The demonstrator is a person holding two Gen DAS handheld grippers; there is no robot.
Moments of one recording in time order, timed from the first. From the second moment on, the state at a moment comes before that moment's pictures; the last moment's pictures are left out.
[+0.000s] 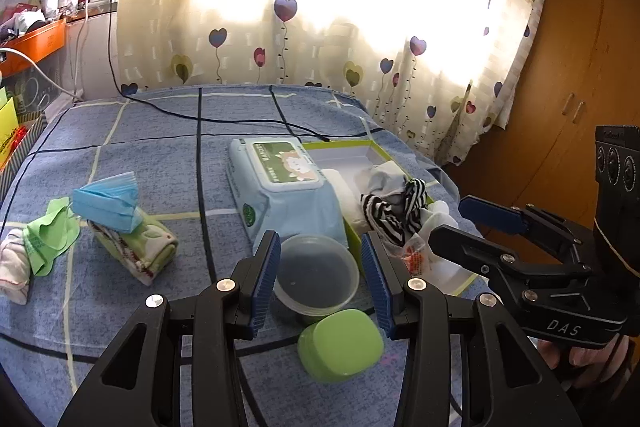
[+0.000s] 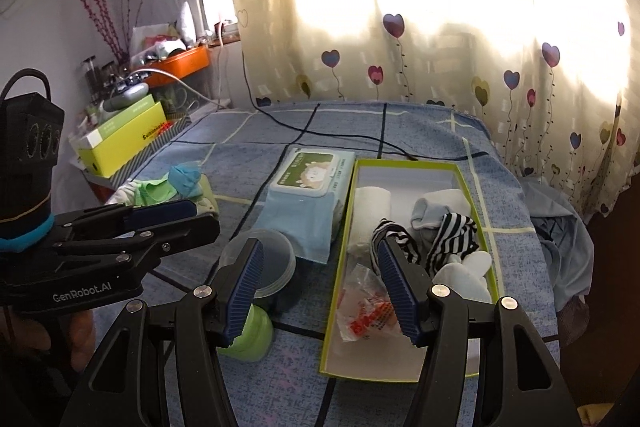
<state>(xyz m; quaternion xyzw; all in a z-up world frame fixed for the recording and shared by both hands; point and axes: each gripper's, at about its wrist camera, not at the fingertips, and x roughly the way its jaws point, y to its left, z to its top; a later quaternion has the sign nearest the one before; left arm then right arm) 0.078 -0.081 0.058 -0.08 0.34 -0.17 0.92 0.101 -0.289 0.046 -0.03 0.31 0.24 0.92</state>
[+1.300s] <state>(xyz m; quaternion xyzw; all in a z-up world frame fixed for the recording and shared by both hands) 0.064 0.038 0.036 -0.13 0.34 -0.06 0.93 0.113 -0.170 0.041 -0.08 0.33 0.36 0.87</state>
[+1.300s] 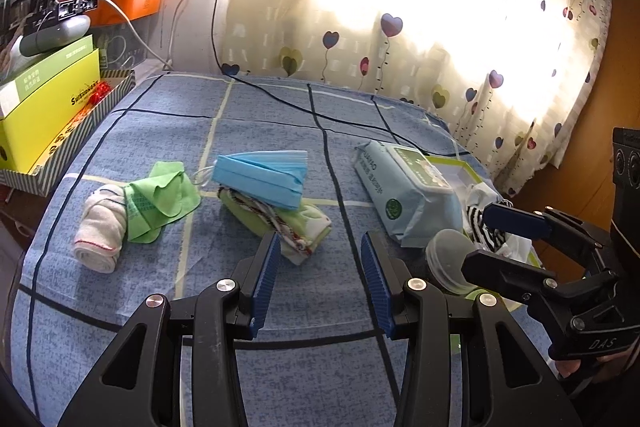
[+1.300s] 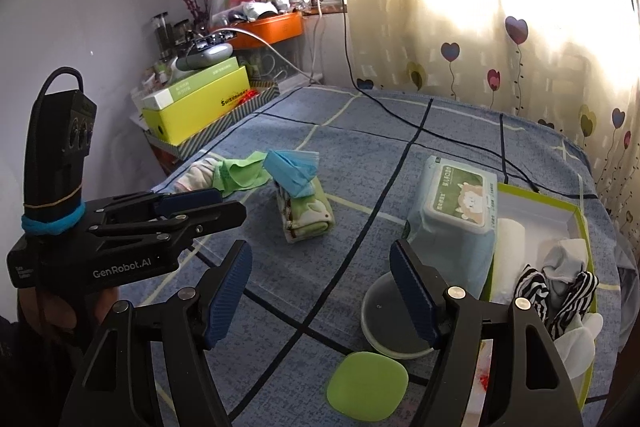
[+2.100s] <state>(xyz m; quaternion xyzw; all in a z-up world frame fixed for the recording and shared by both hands) 0.059 0.162 0.012 -0.15 0.35 0.05 0.93 0.165 -0.069 0.029 -0.15 0.37 0.37 0.84</state>
